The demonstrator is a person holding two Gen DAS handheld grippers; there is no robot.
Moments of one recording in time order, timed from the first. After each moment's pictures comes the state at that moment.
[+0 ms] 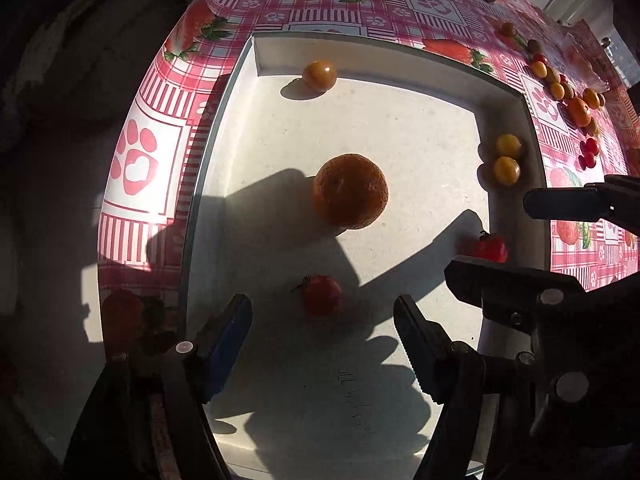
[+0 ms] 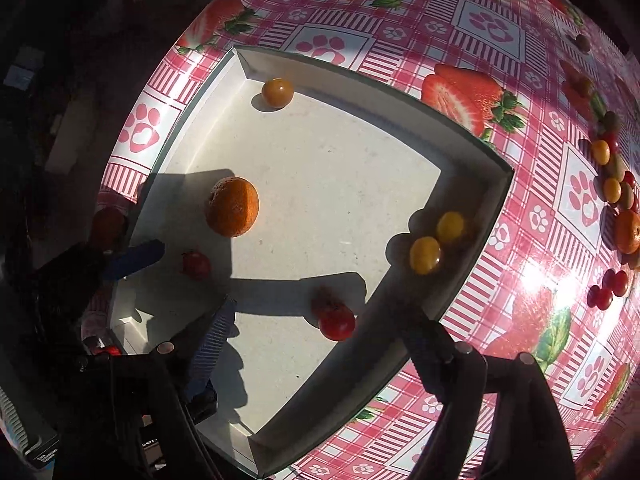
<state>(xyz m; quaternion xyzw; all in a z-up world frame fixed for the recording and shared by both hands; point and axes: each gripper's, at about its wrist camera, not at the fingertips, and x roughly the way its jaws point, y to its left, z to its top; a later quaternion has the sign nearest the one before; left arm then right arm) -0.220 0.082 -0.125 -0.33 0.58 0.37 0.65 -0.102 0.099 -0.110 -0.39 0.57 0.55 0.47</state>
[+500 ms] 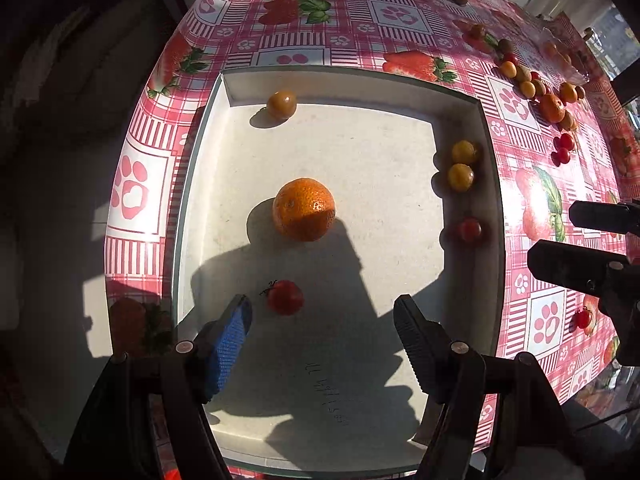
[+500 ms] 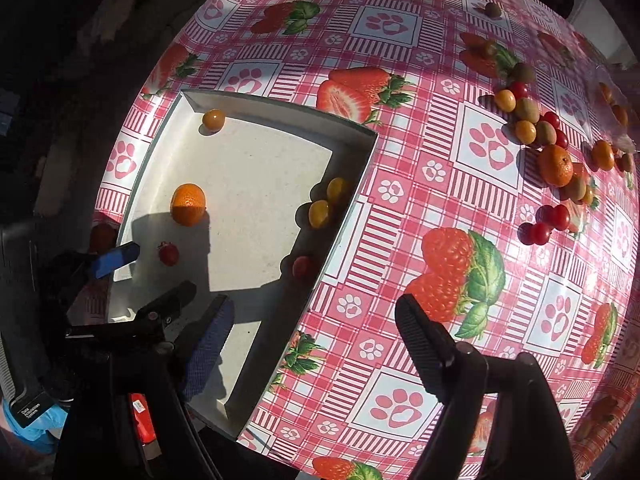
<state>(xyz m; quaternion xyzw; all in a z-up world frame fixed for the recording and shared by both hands) -0.194 0.074 -0.090 -0.31 0.58 0.35 0.66 -0.031 0.037 -0.081 -0.35 0.59 0.51 0.52</state>
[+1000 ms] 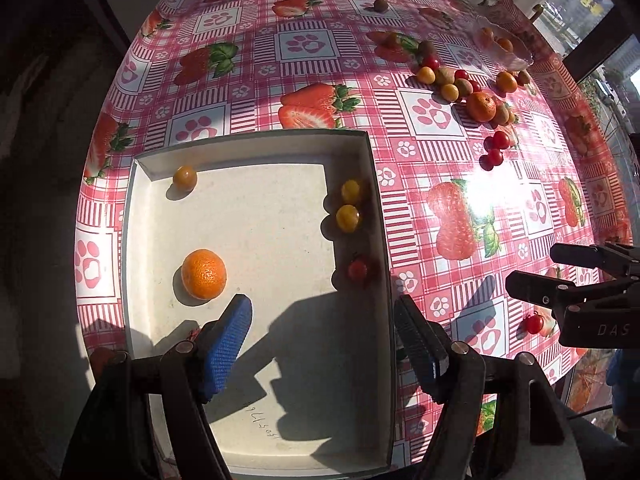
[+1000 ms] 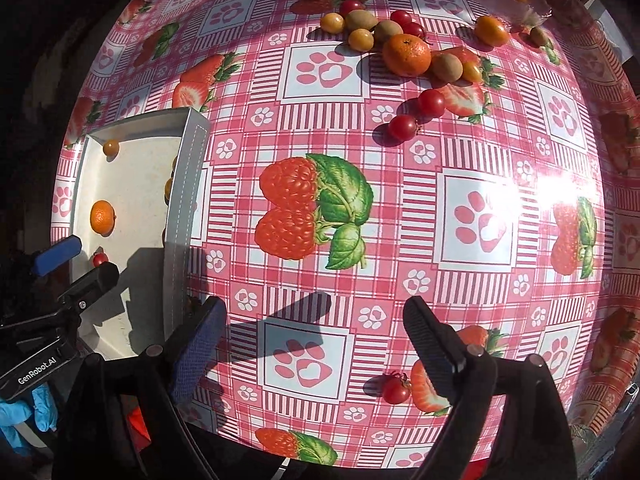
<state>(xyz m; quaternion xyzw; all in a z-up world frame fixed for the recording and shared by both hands) -0.124 0.056 -0.063 -0.27 0.58 0.29 0.71 0.051 -0.040 -0.096 -0.29 0.65 0.42 0.57</state>
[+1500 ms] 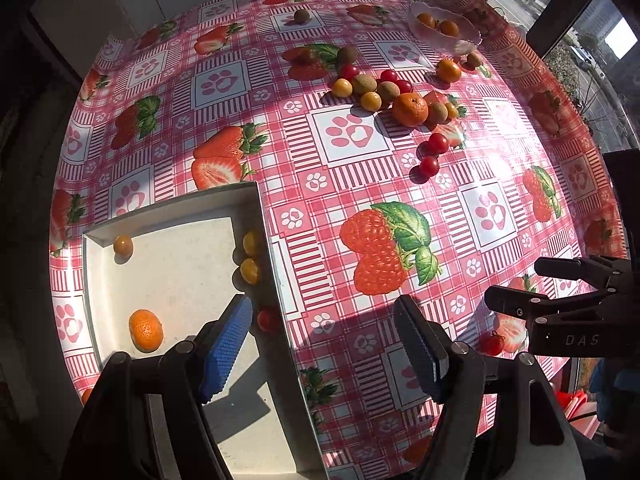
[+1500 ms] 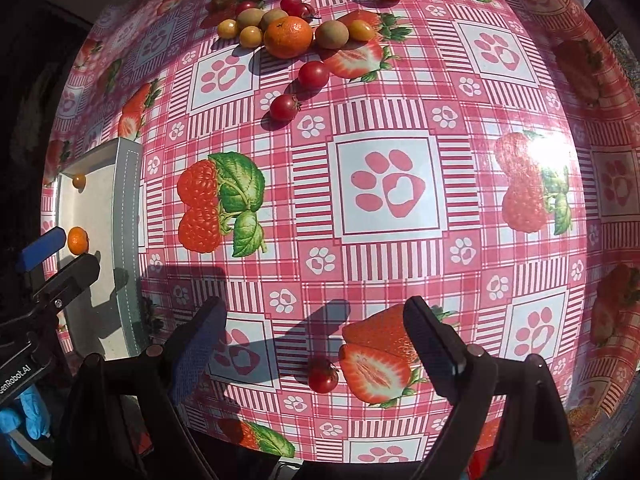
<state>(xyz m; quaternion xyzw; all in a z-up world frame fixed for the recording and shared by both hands) -0.045 0.028 -0.054 -0.23 0.60 0.25 0.73 0.116 -0.086 -0.106 -0.24 0.68 0.38 0.59</state>
